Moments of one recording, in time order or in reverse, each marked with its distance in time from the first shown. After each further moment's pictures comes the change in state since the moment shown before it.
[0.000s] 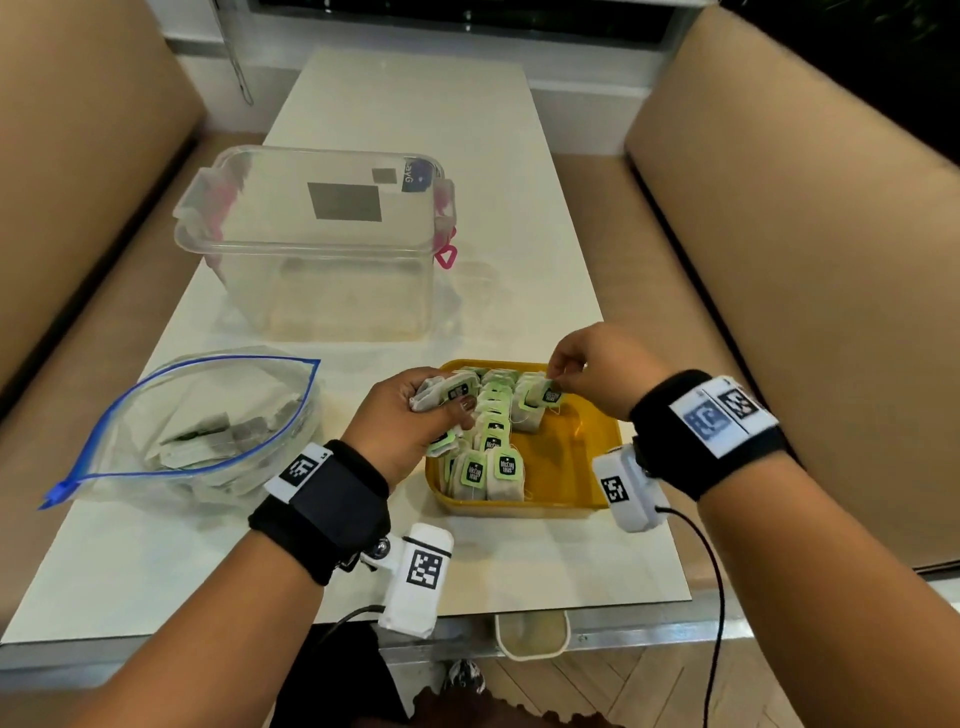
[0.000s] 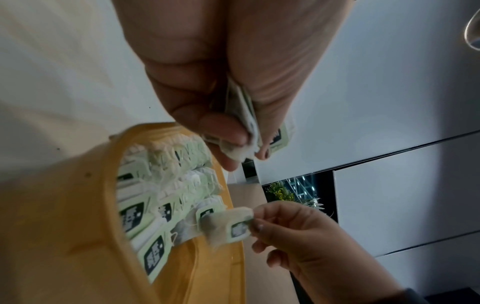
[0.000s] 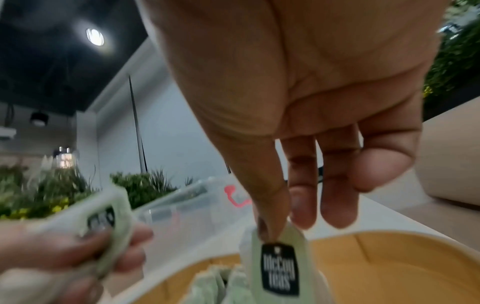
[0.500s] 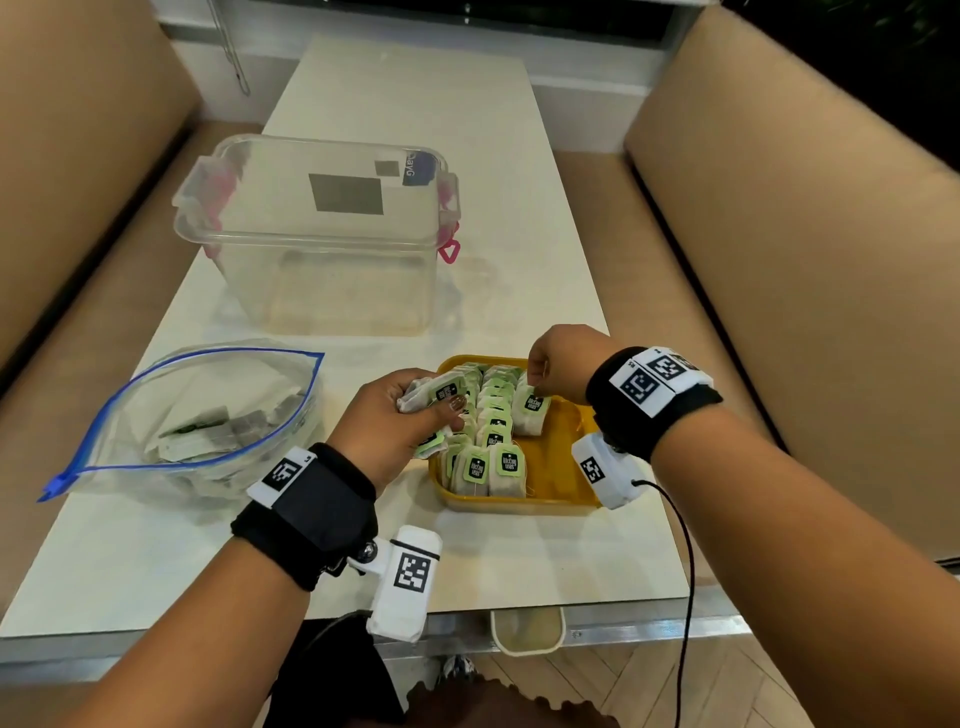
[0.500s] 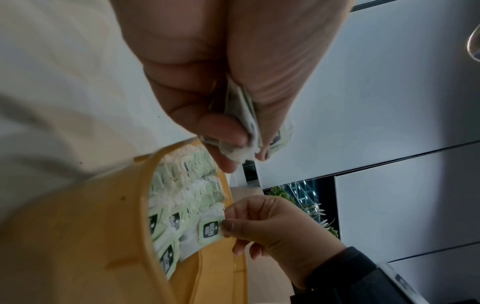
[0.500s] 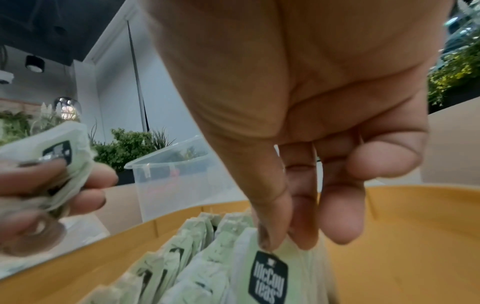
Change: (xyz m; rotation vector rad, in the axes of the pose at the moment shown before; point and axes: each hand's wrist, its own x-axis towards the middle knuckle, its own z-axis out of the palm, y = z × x) left_hand -0.005 -0.004 -0.012 -0.017 0.023 -0.016; right_hand 0.033 -0.017 0.017 -0.208 -0.209 0.016
